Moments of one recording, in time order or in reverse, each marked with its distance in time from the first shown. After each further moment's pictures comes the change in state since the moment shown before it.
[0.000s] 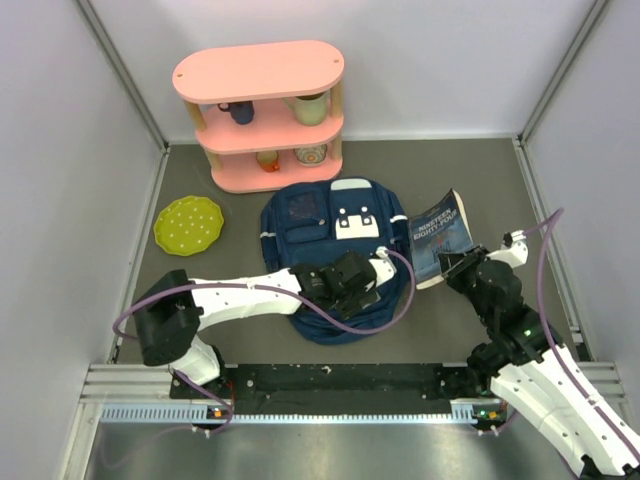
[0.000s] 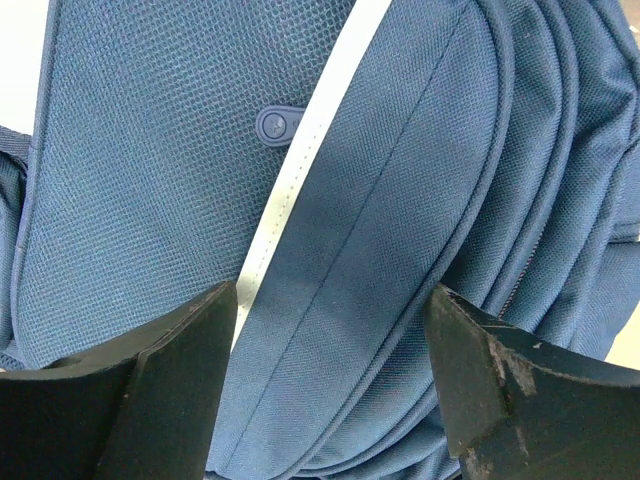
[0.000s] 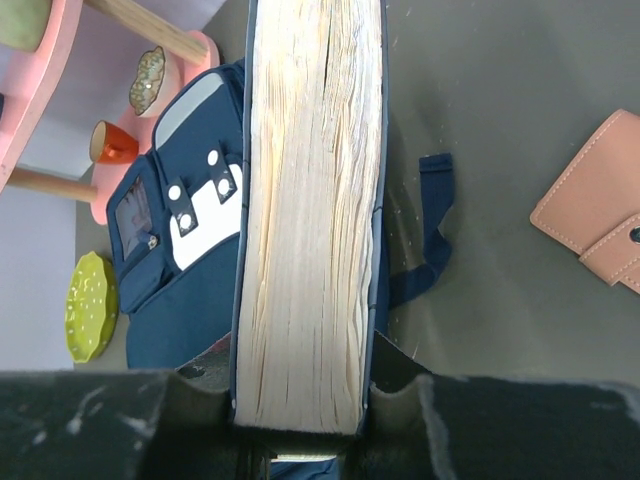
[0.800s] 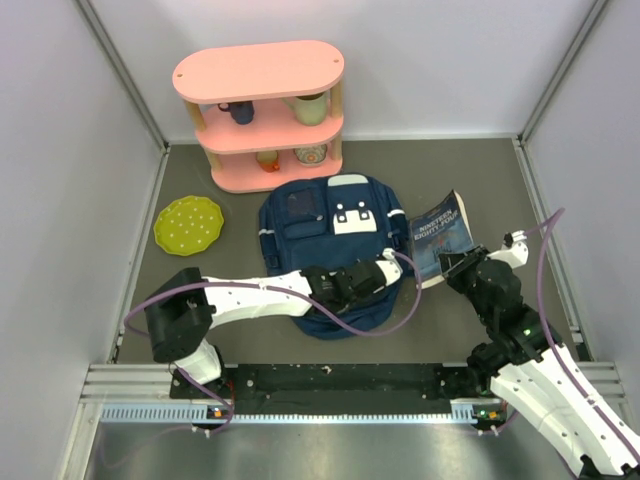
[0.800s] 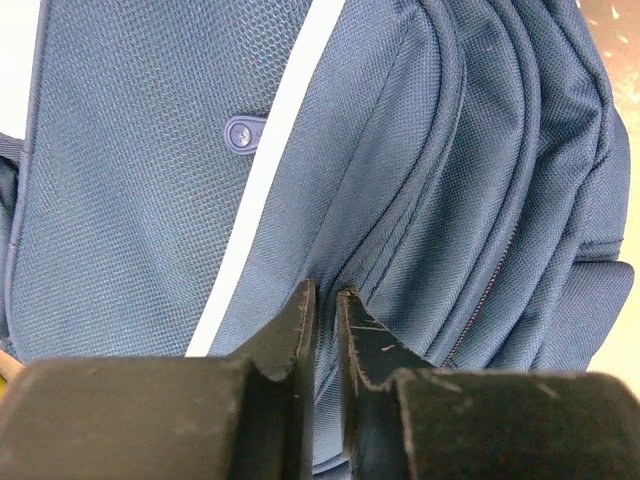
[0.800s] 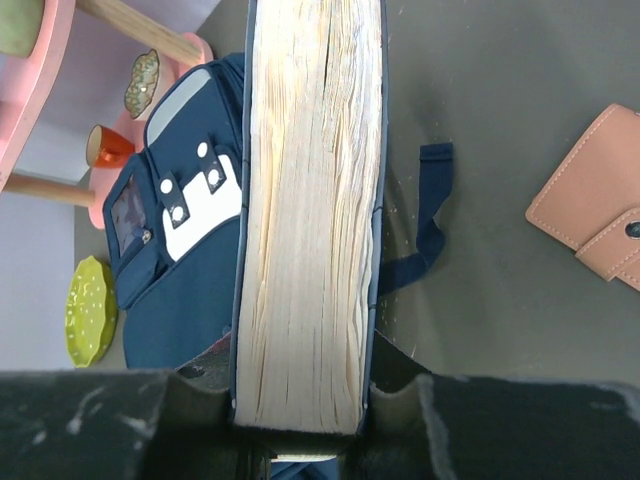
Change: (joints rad) left arm -0.036 0.069 0.036 0.012 -0.101 -0.029; right arm -0.009 0.006 -0.001 -0.006 0.000 0.015
